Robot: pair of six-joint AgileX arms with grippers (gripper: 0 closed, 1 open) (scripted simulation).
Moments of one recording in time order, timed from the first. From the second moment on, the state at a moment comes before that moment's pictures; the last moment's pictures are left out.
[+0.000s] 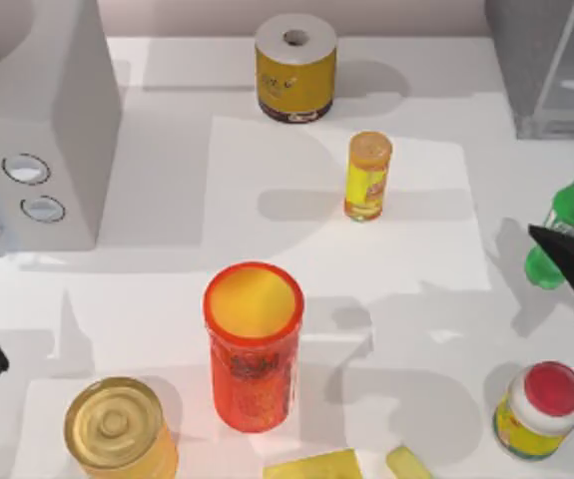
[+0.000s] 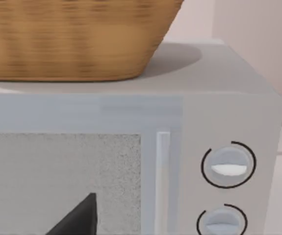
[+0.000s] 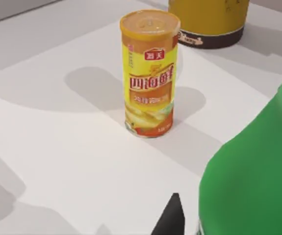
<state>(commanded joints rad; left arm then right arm) 0.00 0.00 0.00 0.00 0.00 0.00 -0.07 1.57 0.40 0.74 -0.78 -0.30</state>
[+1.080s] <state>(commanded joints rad) 0.00 0.00 0.00 0.00 0.00 0.00 0.00 0.29 0.09 0.17 -0.20 -0.07</state>
